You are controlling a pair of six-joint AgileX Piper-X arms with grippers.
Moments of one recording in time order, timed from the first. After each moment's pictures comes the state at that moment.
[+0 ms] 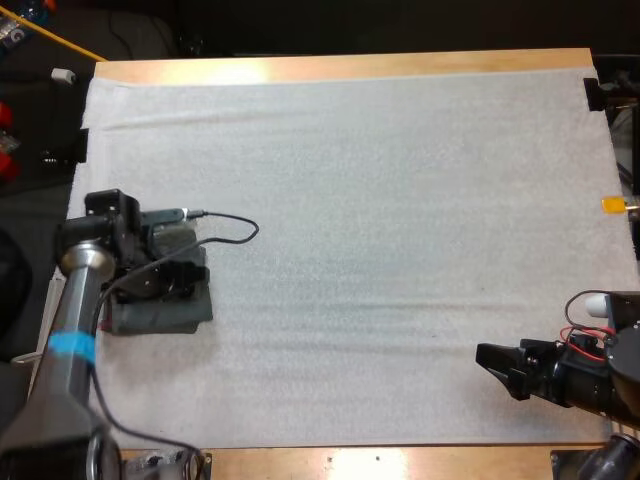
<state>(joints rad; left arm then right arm) 0.17 1.40 -0.95 1.09 0.15 -1.67 0.78 0.56 -0.93 1.15 -0.11 -1.08</state>
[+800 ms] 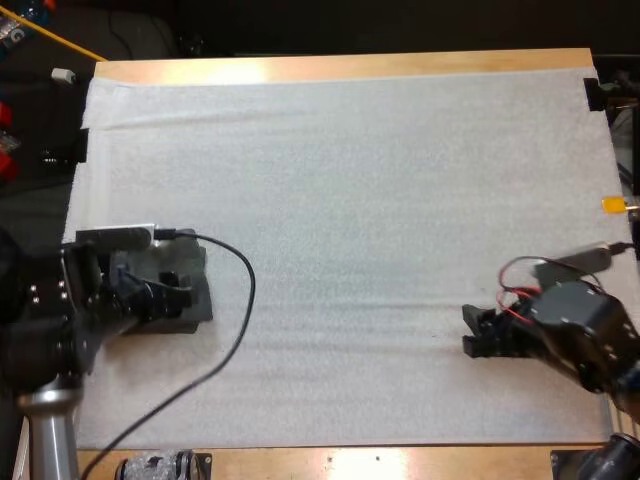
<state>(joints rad) 0.14 0.82 -0.96 1.20 0.26 -1.74 0.75 0.79 -0.93 1.08 0.17 -1.43</state>
